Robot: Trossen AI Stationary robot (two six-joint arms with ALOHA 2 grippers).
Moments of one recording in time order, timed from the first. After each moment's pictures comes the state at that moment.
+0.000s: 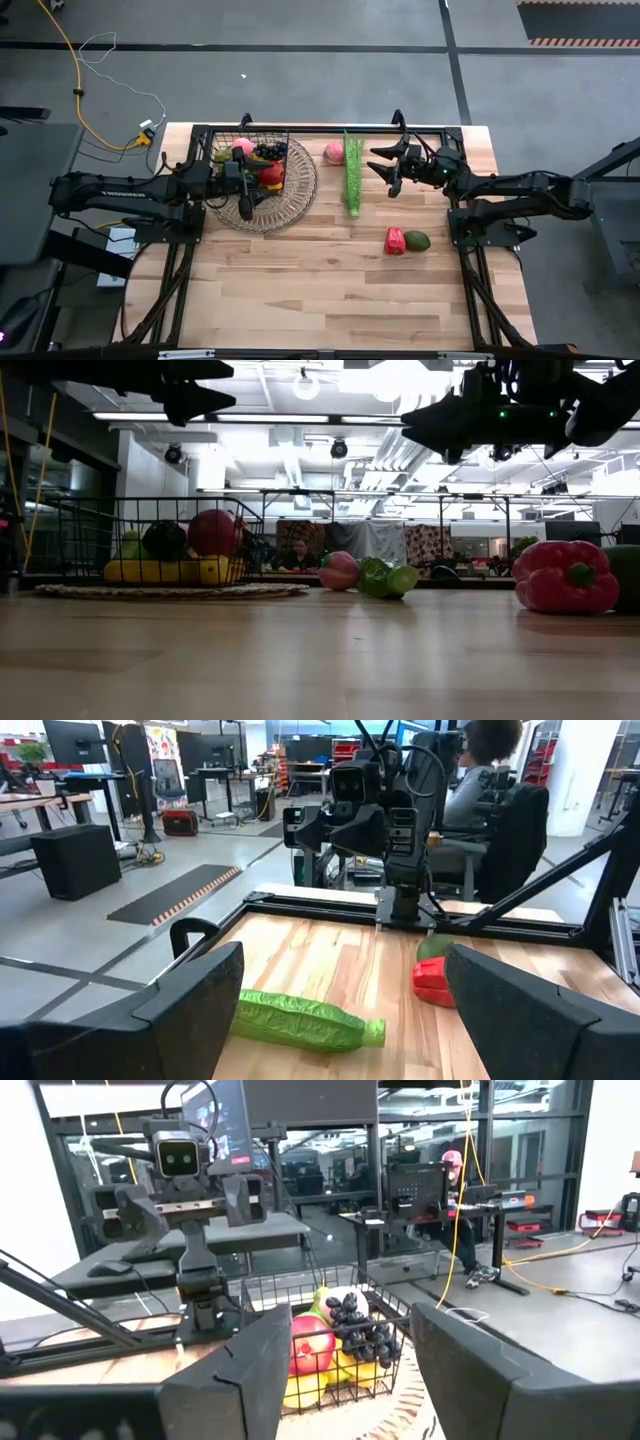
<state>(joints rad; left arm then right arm) 0.20 0.75 0.46 0.25 -0.15 -0.01 -0.41 1.07 0.35 0.86 -0.17 0.07</state>
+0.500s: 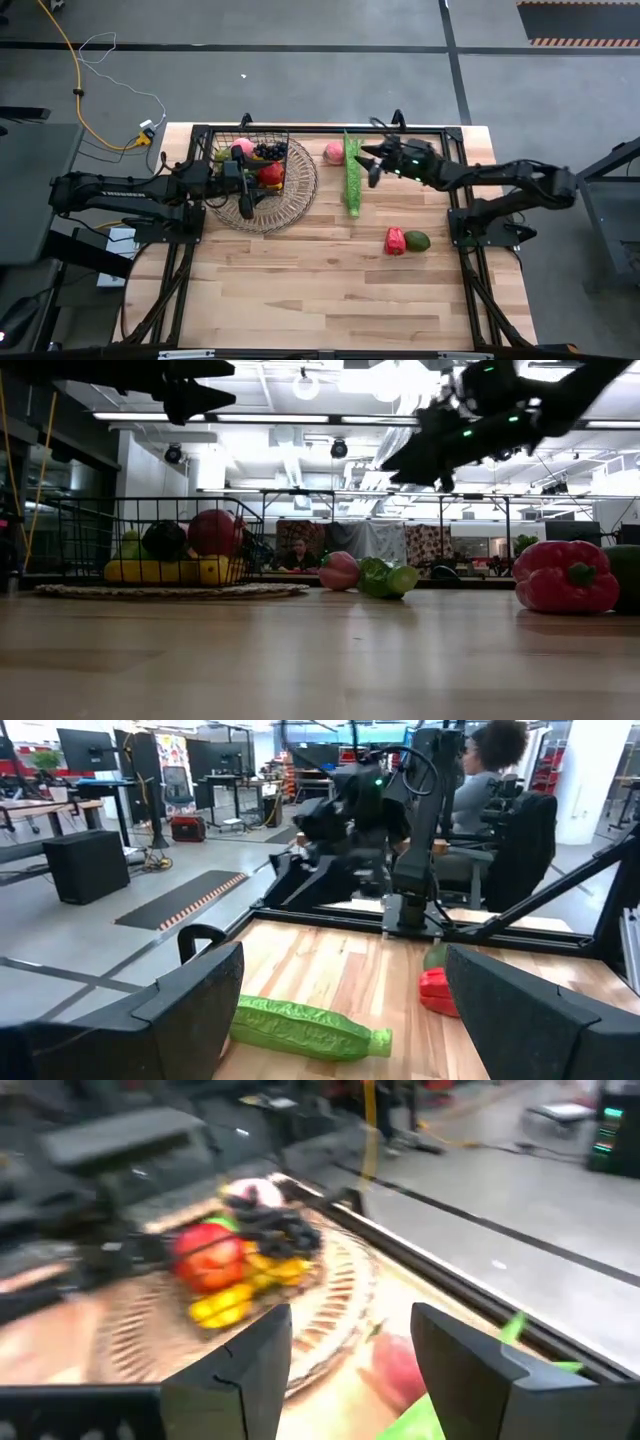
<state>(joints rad) 0.20 0.75 0.46 0.27 -0.17 0.00 -0.40 1.24 0.54 0.50 0.05 0.21</state>
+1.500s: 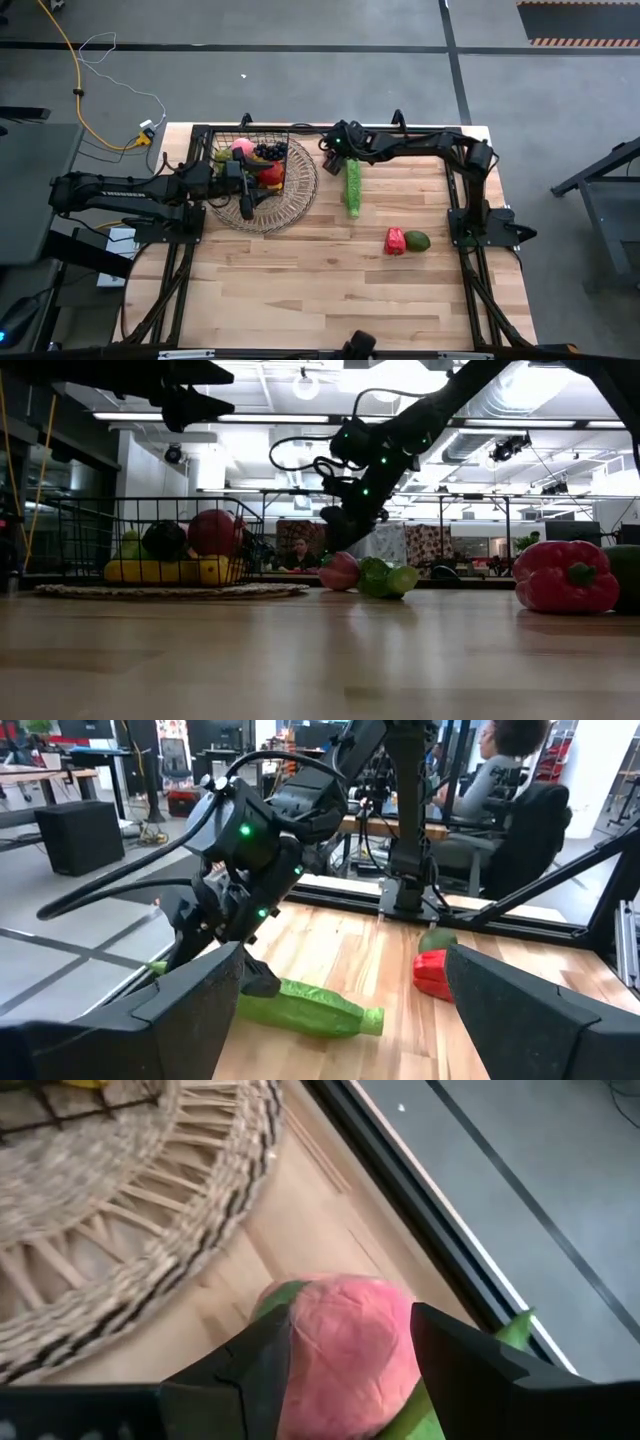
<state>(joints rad) 0.20 0.75 0.46 0.22 -0.17 -0.06 -0.43 1.95 1.31 -0.18 0.28 -0.05</state>
